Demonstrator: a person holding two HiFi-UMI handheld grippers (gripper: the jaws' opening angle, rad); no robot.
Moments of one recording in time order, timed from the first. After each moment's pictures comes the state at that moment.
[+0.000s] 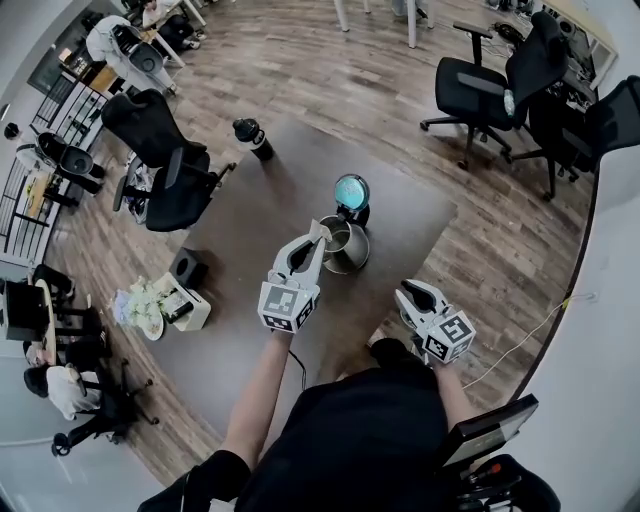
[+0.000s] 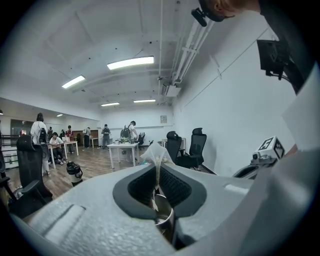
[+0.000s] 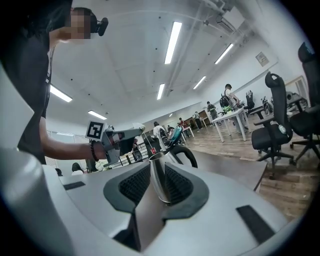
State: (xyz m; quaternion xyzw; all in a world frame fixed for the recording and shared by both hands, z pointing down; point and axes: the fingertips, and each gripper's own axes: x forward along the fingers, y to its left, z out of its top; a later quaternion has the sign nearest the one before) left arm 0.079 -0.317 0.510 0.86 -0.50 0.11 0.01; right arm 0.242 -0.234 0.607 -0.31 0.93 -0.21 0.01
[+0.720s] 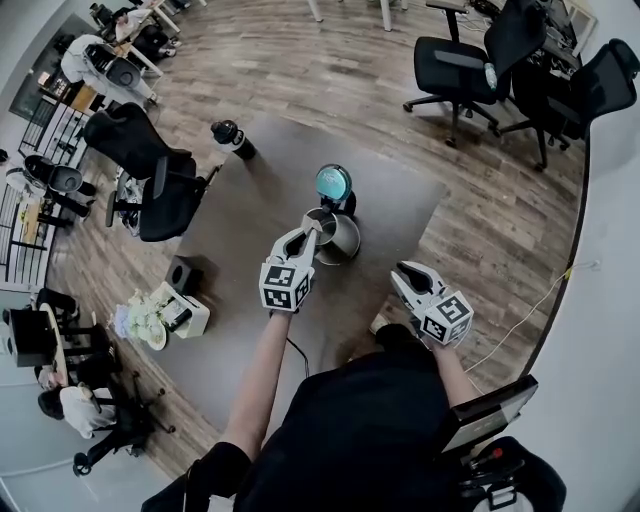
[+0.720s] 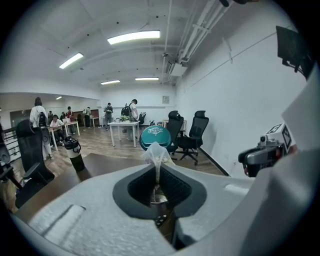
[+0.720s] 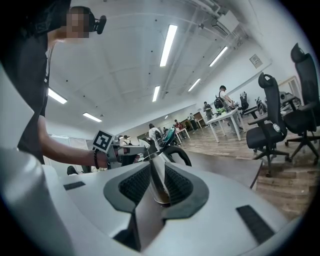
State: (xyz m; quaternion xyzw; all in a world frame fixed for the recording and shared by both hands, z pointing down) left arm 0.072 -0.341 0.594 0.84 -0.49 0.20 0.10; right arm 0.253 -0.246 0.616 -0.34 0.91 -0.22 0.02
